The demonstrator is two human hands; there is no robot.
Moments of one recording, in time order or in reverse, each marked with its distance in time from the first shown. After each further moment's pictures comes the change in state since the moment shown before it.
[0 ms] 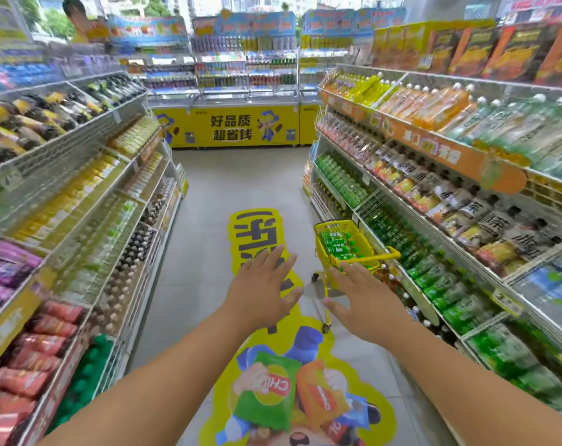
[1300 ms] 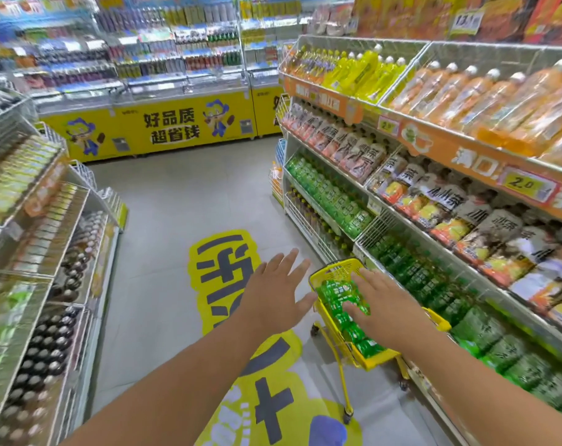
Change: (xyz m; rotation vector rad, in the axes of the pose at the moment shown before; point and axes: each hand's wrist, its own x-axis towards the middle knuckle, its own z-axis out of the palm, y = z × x) left_hand 0.576 -0.201 0.177 -0.099 -0.065 0.236; right_hand 0.534 0.197 0.095 0.013 -0.087 0.303
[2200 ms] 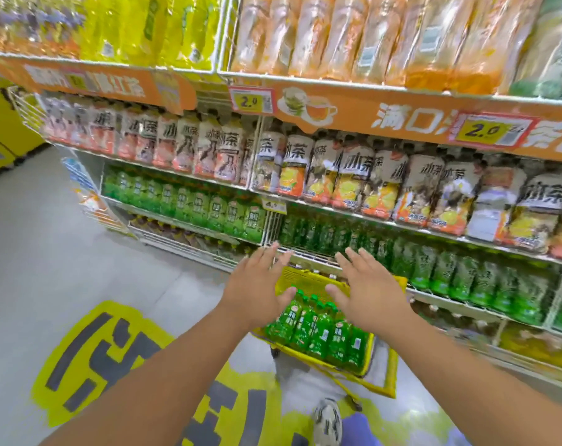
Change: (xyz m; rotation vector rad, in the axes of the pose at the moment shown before) left_hand 0.406 -0.068 0.137 0.022 -0.289 0.717; right_hand 0.251 0.093 0.068 0.023 -0.010 0.764
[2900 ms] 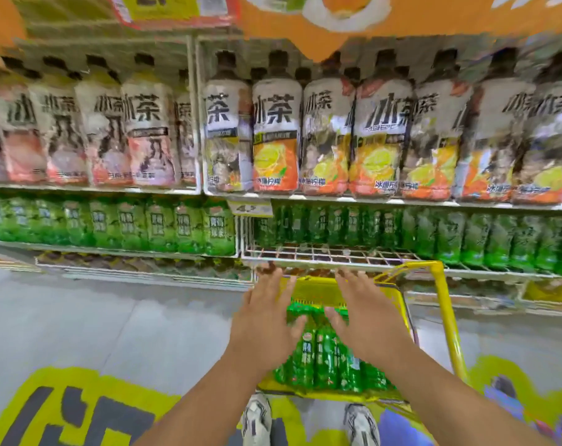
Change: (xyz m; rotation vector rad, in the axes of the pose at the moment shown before) left_hand 0.158 -0.087 0.184 -0.110 -0.162 0.156; right_hand 0.150 -0.020 0.172 0.134 -0.069 0.317
